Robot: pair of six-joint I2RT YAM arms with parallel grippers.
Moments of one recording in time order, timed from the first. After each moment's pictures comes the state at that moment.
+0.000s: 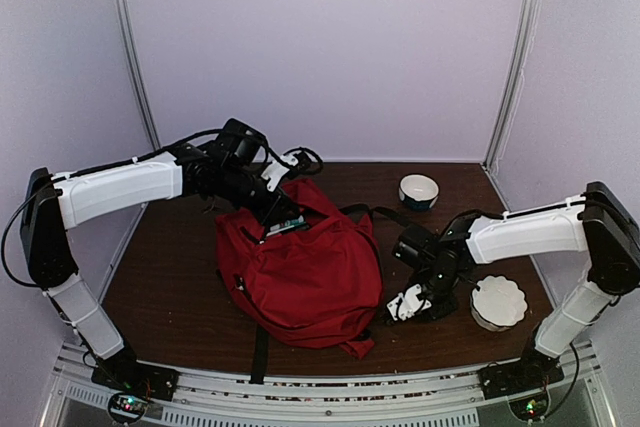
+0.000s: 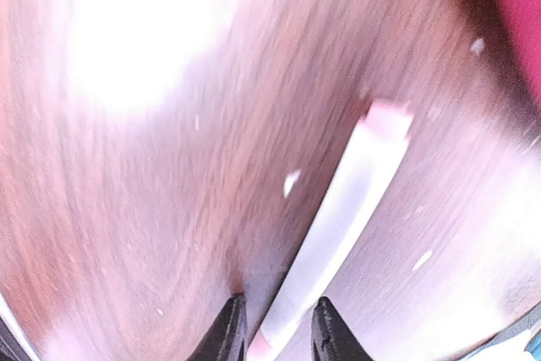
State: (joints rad) left arm -0.73 1.66 1.38 -0.53 0.32 0.12; right arm 0.86 1.59 0.88 -0.78 0.07 -1.05
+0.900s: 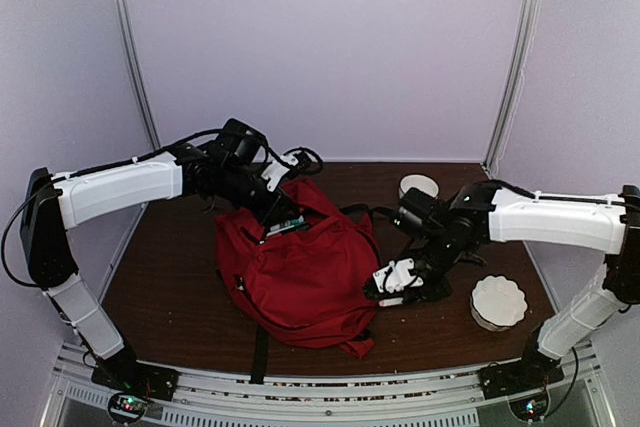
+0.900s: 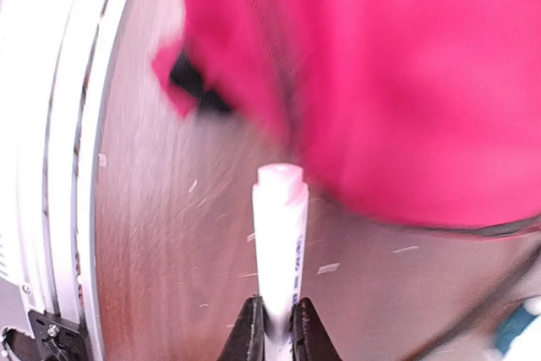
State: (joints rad) left arm -0.73 1.66 1.38 -0.53 0.33 0.12; right arm 0.91 1.49 1.10 -0.97 -0.11 -0.88
